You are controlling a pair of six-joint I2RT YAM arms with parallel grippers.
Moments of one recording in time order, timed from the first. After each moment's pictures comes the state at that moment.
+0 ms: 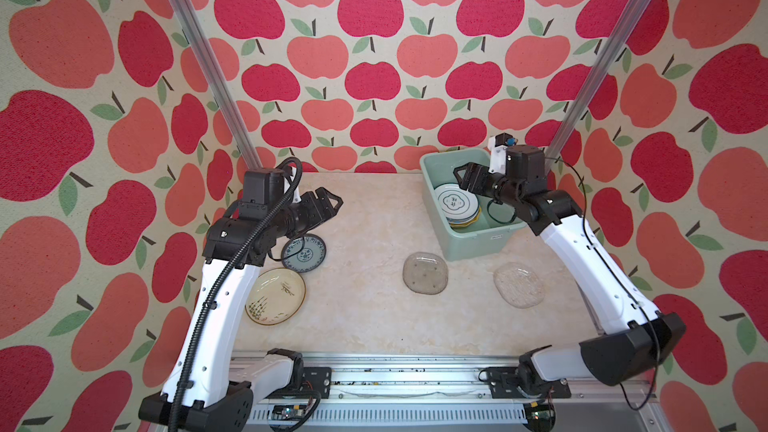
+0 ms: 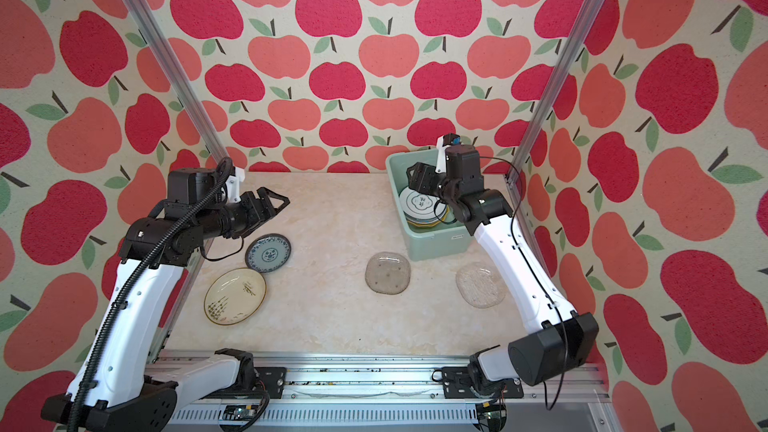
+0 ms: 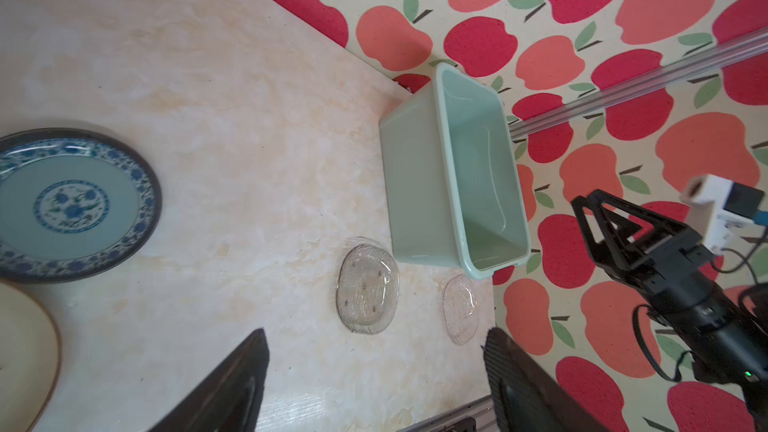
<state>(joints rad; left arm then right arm) -0.16 1.13 1.55 -1.10 0.32 -0.65 0.44 1.36 1.48 -0.55 -0.14 0.47</state>
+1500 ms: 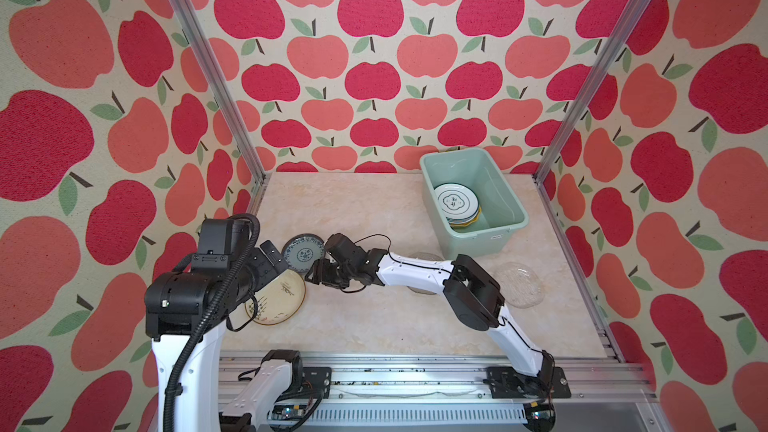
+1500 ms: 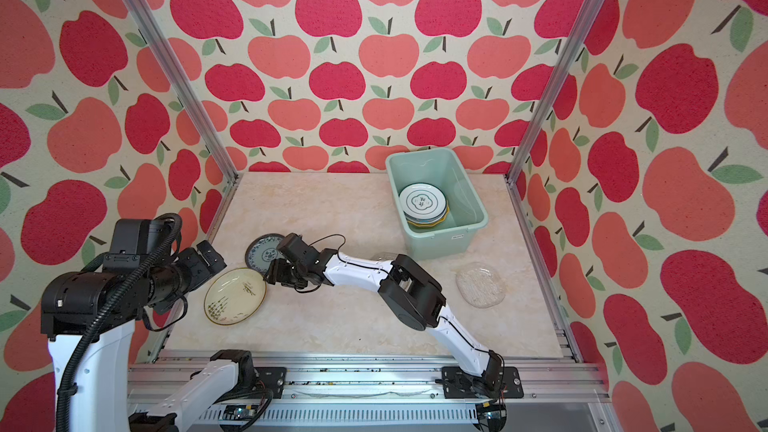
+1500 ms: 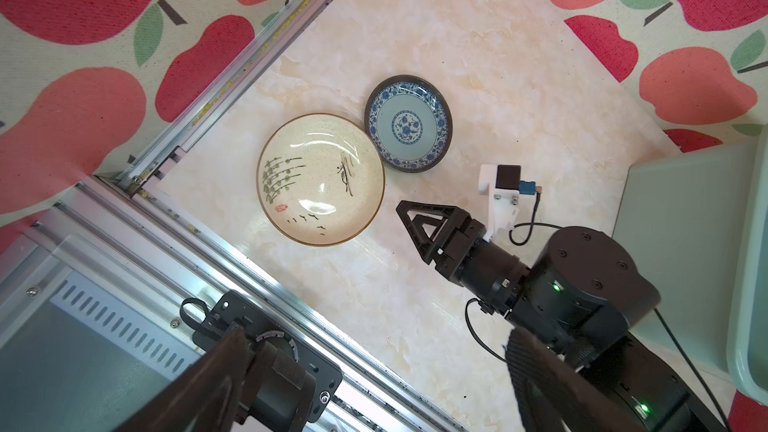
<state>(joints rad) -0.05 0.95 1.67 -1.70 -0.16 -0.67 1.20 2.35 1.87 -0.21 -0.29 1.10</state>
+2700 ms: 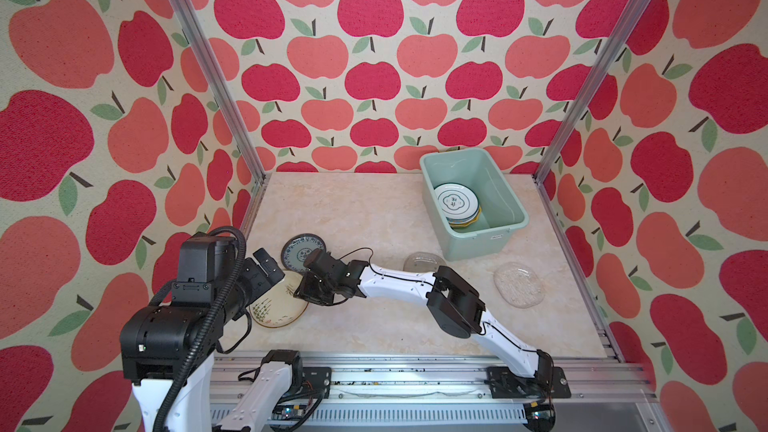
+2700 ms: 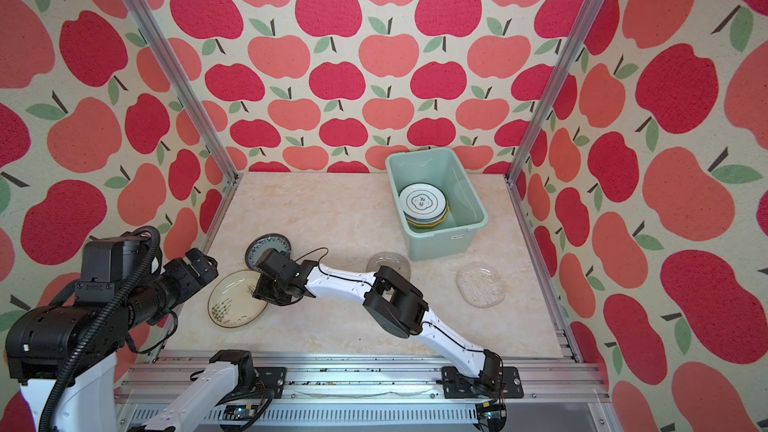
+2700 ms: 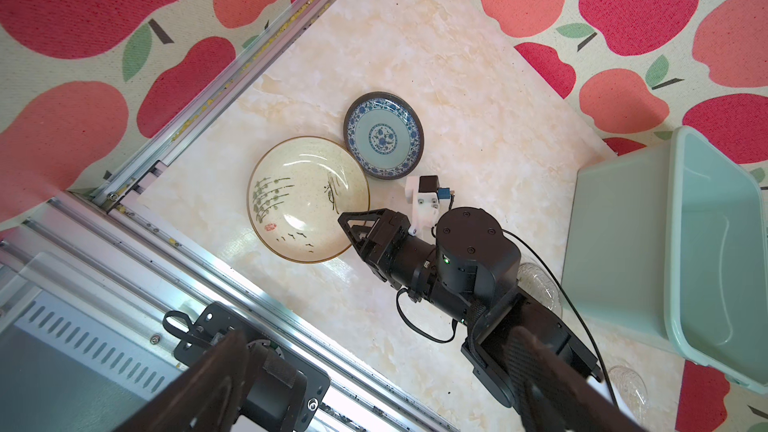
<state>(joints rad) -0.05 0.87 1.70 -1.70 -0.13 -0.66 1.28 2.46 2.04 -0.35 -0.25 1.30</state>
